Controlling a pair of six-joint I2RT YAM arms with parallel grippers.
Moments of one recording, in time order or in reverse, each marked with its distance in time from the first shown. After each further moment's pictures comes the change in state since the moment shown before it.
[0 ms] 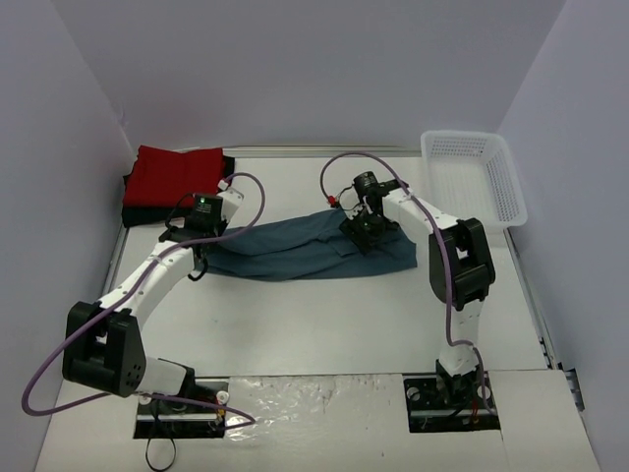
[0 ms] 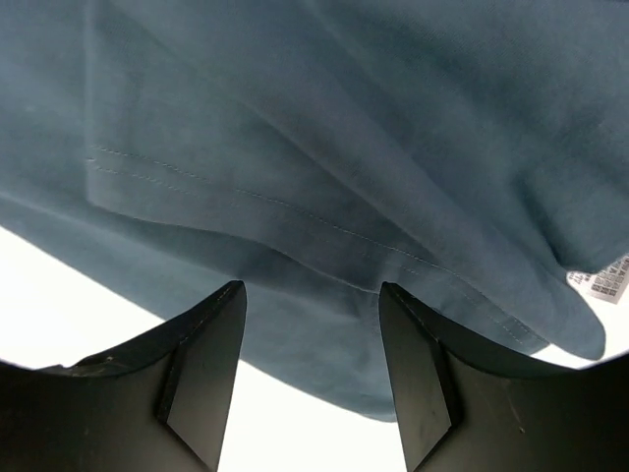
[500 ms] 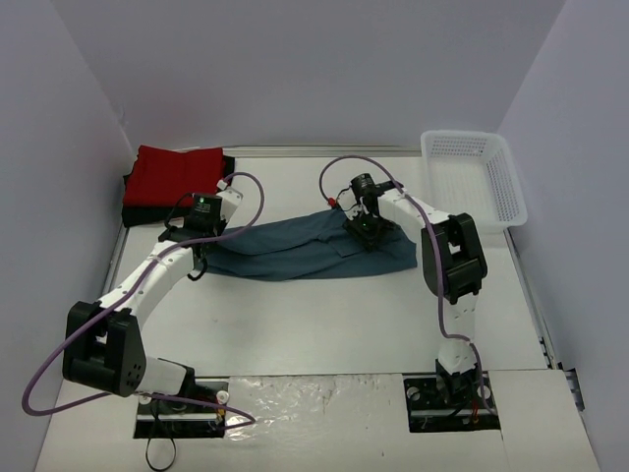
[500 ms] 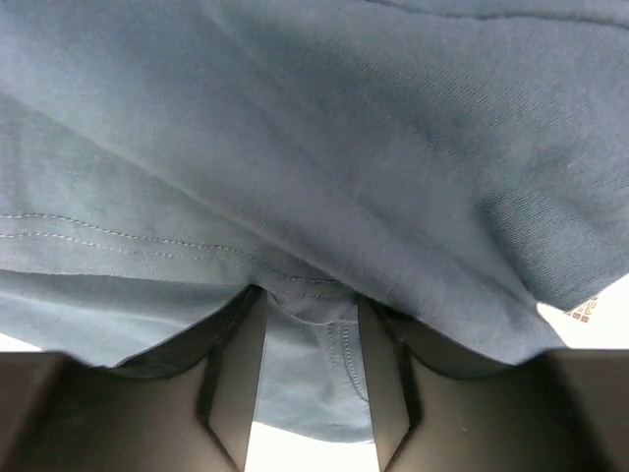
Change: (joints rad) left arm 0.006 0.000 -0.002 0.002 0.000 -0.003; right arm -0.001 0.079 0.031 0.032 0.090 -0.005
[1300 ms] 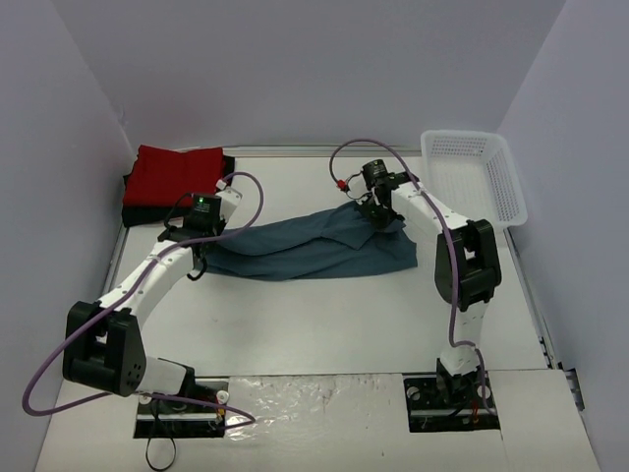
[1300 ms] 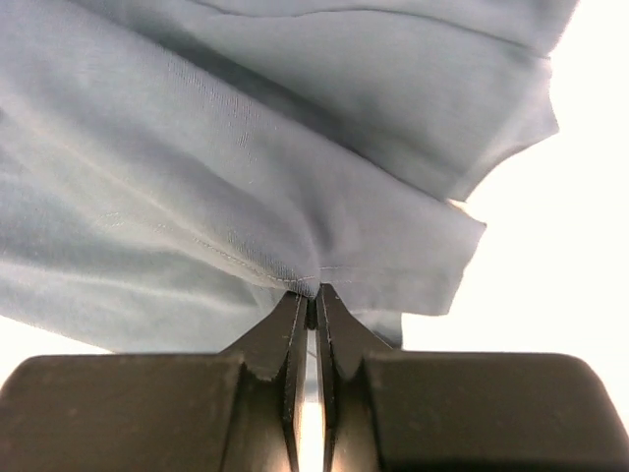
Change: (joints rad) left arm 0.005 0.000 0.000 -0.002 -0.001 -0.002; right arm -0.042 -0.088 0.011 0.023 0.041 0.008
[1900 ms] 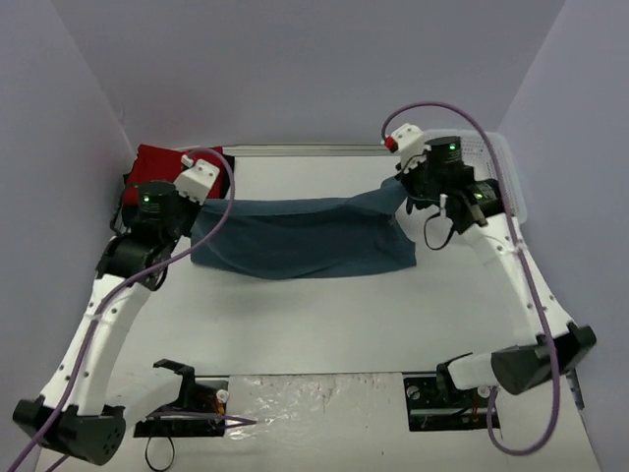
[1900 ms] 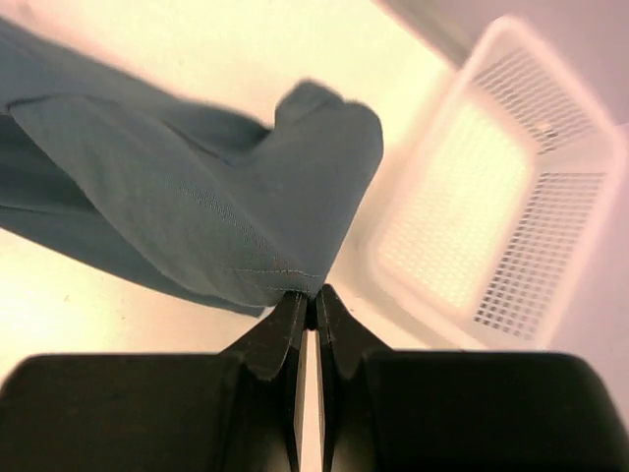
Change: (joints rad) left arm 0.000 -0.304 0.220 -0.209 0.132 0.048; right arm -0.022 -0.576 -0.014 -0.048 0.038 0.053
